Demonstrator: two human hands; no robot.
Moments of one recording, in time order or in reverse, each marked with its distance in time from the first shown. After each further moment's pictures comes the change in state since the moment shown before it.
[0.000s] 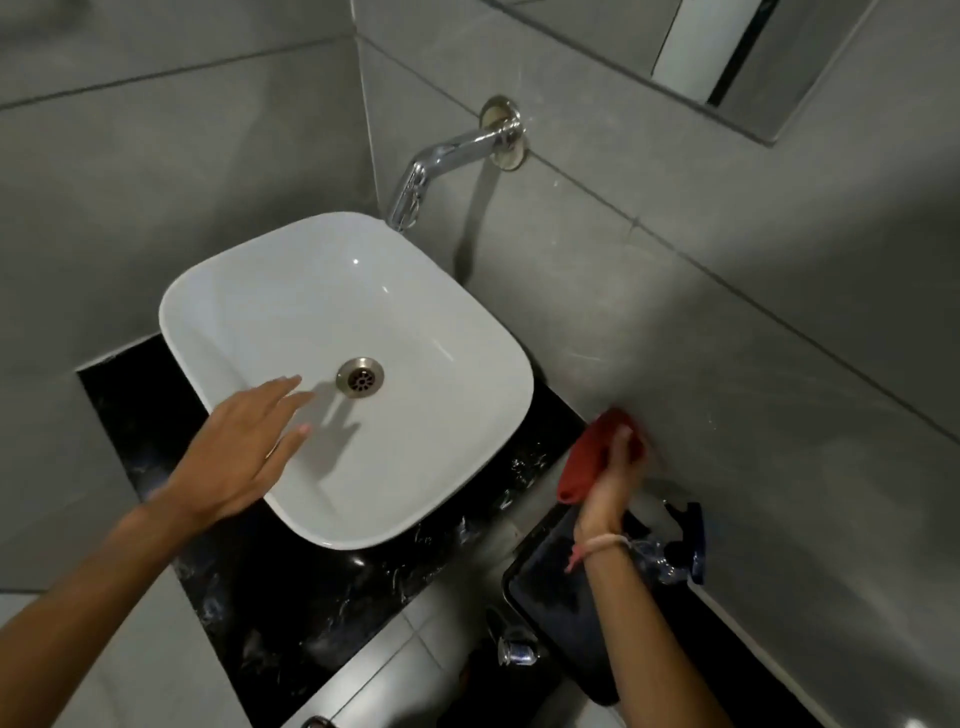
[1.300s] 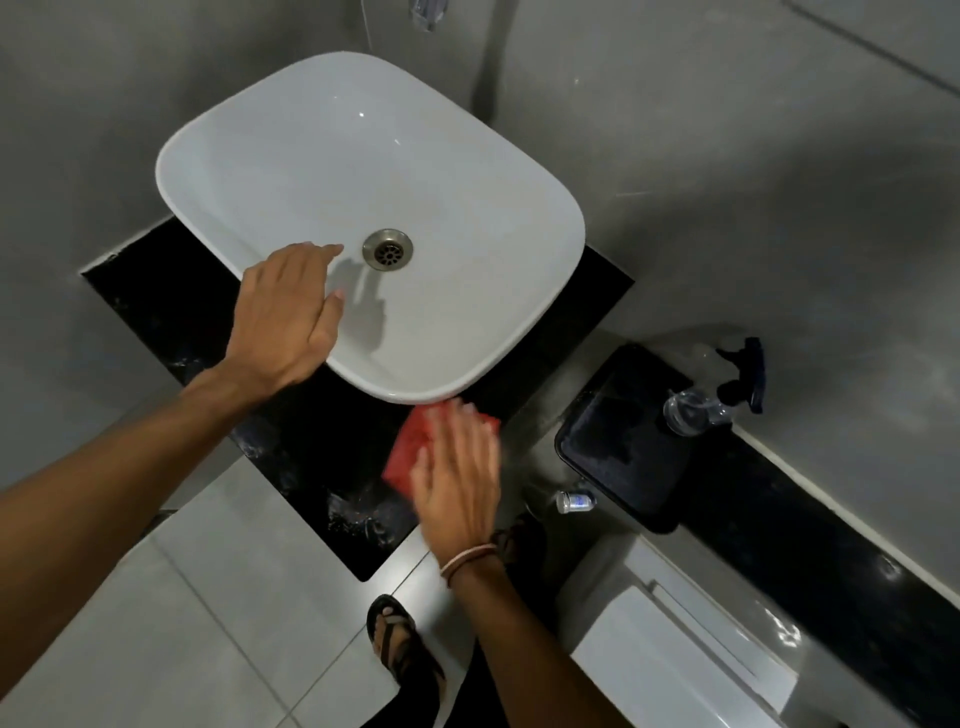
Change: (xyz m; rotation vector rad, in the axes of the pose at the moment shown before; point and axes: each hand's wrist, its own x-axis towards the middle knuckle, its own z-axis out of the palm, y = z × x) left_hand -0.003 -0.010 0.016 0.000 0.106 0.056; right_hand -0.244 0.114 0.049 -1.017 -0.355 -0.693
